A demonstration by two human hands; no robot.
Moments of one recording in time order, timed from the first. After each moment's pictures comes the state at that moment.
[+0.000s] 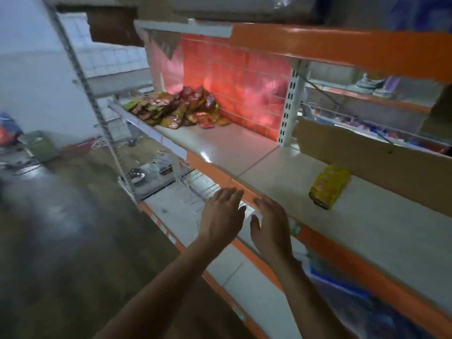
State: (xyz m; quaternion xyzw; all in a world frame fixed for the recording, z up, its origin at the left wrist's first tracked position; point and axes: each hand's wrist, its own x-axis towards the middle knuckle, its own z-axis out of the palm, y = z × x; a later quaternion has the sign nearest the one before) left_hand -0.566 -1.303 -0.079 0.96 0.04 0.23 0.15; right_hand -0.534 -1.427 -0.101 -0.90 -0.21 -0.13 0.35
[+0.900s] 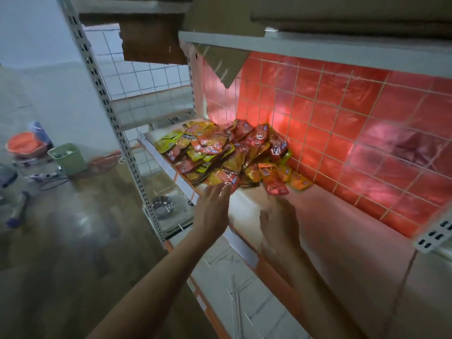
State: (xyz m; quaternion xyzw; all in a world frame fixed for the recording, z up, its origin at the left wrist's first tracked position) left_hand -0.324 -0.944 -0.076 0.97 0.16 0.15 0.07; right_hand -0.256 -1.091 -0.098 -0.92 -0.21 -0.05 0.33
